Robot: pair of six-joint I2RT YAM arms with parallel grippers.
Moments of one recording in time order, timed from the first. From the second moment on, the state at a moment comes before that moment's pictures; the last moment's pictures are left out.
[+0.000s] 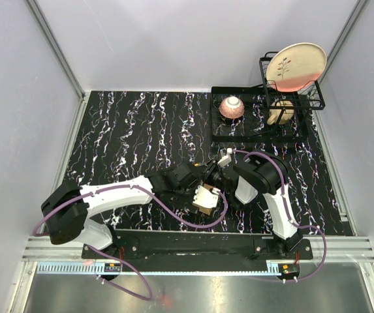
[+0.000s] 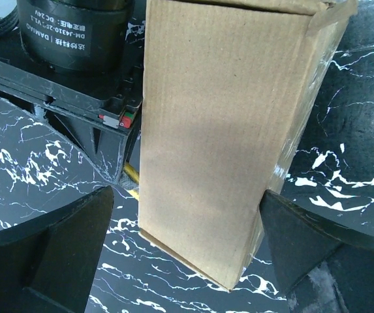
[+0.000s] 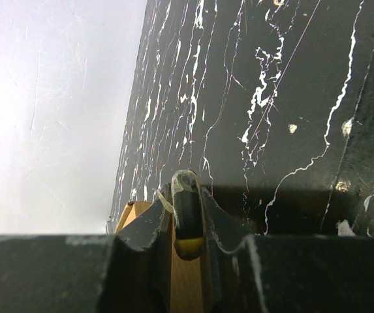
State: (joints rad) left arm -1.04 1.44 0.90 -0.40 -0.02 0.89; right arm 0.70 2.19 0.51 1.55 -0.14 1.16
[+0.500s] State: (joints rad) left arm -1.02 1.43 0.97 -0.47 -0.04 0.89; right arm 0.70 2.19 0.51 1.55 -0.14 1.16
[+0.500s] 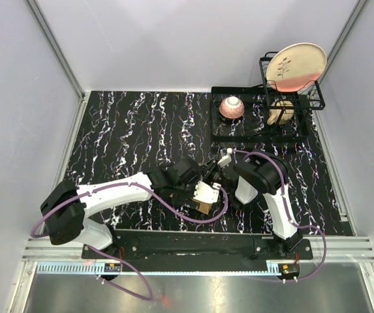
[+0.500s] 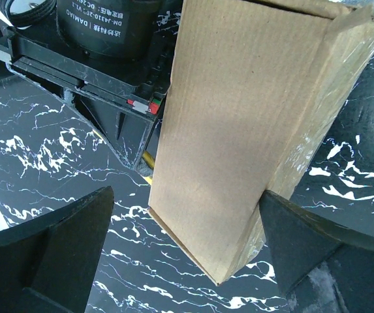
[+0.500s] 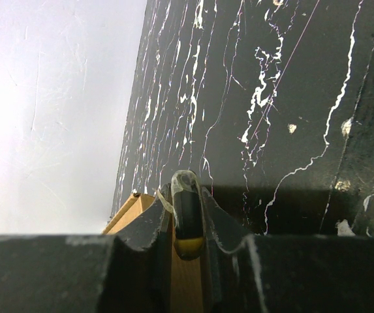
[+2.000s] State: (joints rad) left arm -0.92 1.52 1.09 -0.02 -0.17 0.84; right arm 0.68 2.13 0.44 1.52 -0.23 1.20
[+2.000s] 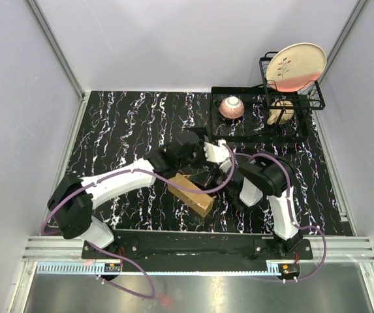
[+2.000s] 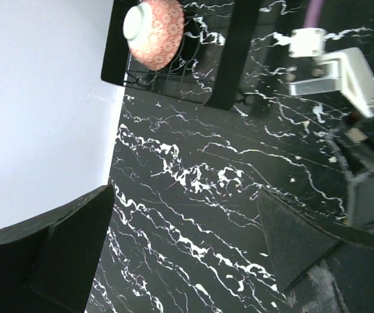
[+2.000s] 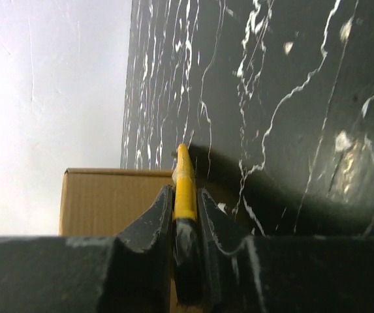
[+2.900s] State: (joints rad) left arm -0.61 1.46 1.25 -0.87 0.56 1.25; right arm 0.42 1.22 0.62 0.31 -0.16 0.71
